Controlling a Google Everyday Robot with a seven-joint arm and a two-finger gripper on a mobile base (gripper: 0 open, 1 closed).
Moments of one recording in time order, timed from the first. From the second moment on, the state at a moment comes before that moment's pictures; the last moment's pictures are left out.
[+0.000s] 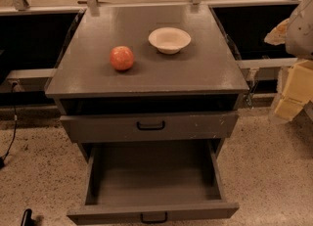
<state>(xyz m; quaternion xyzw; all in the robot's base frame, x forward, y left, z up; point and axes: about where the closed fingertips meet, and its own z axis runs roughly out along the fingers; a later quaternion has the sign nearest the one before) 0.438 -0.217 0.976 -0.60 0.78 -0.03 0.16</state>
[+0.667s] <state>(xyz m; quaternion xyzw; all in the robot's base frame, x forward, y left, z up) 0.442 -0.225 0.948 -0.59 0.79 -0.02 0.16</state>
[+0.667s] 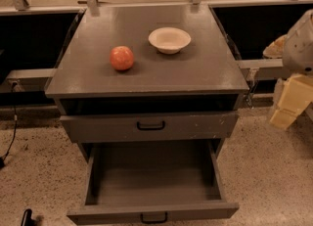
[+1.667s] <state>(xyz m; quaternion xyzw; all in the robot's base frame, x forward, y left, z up) 0.422 -0.250 0.729 -0.60 0.78 0.01 0.16</state>
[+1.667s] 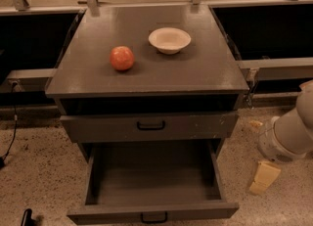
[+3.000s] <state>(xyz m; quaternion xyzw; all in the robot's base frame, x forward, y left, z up) 0.428 -0.196 0.582 -0.65 0.74 0.07 0.15</state>
